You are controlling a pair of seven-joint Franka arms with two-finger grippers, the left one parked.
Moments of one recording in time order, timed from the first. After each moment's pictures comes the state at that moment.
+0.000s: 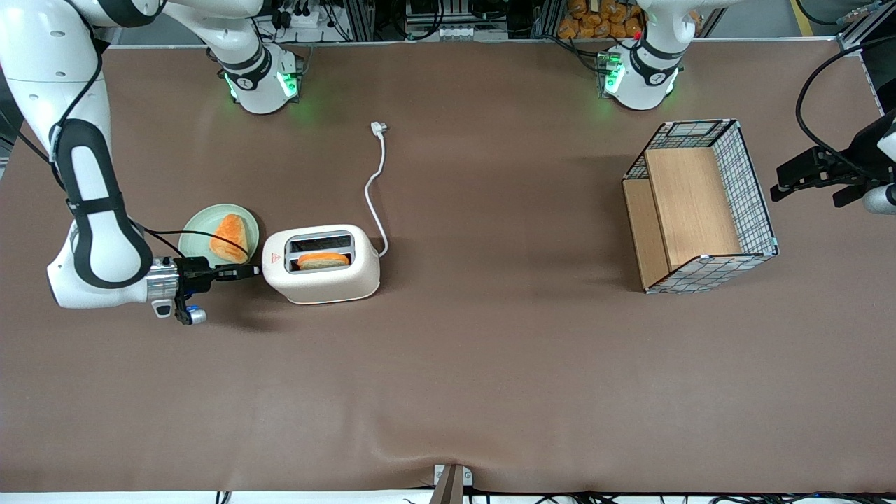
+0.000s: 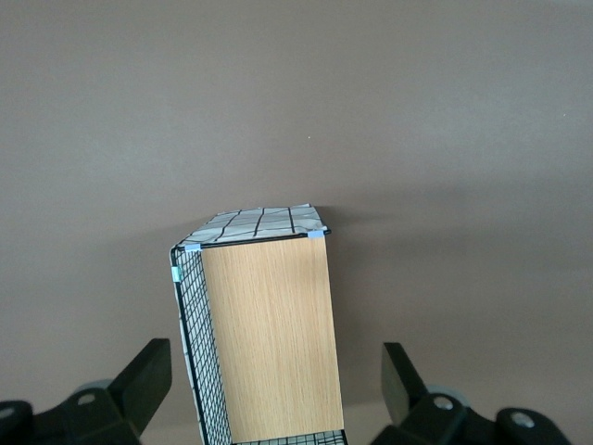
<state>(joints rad) -0.09 0.60 -0.04 -1.75 0.80 1.73 -0.38</state>
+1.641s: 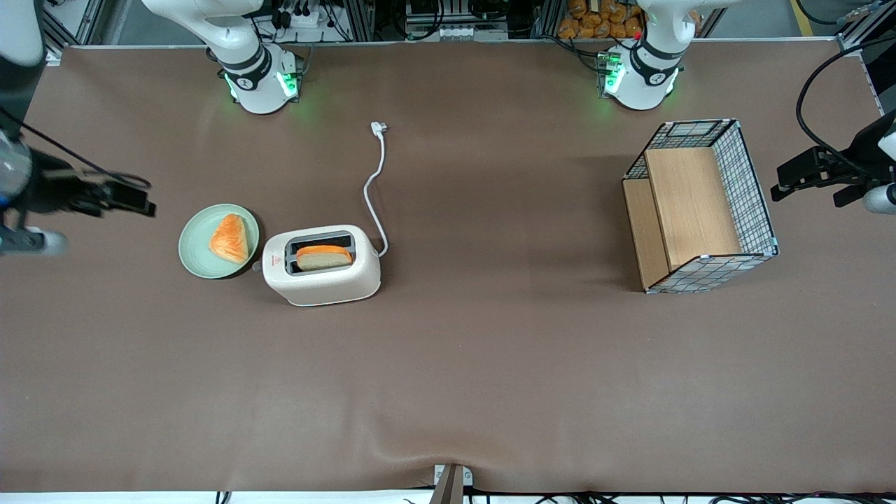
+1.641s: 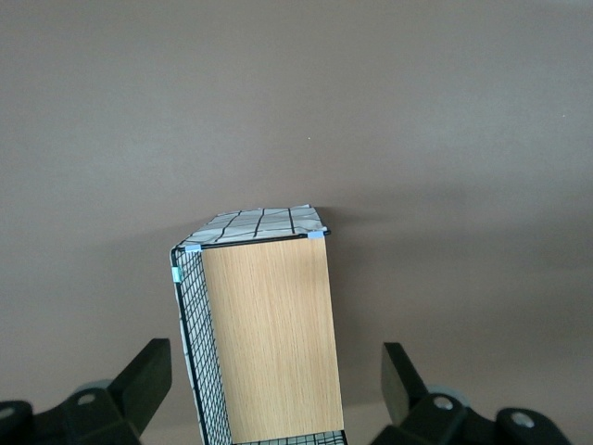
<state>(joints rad) 0.05 0.16 -0.05 -1.36 0.09 1.39 0.06</state>
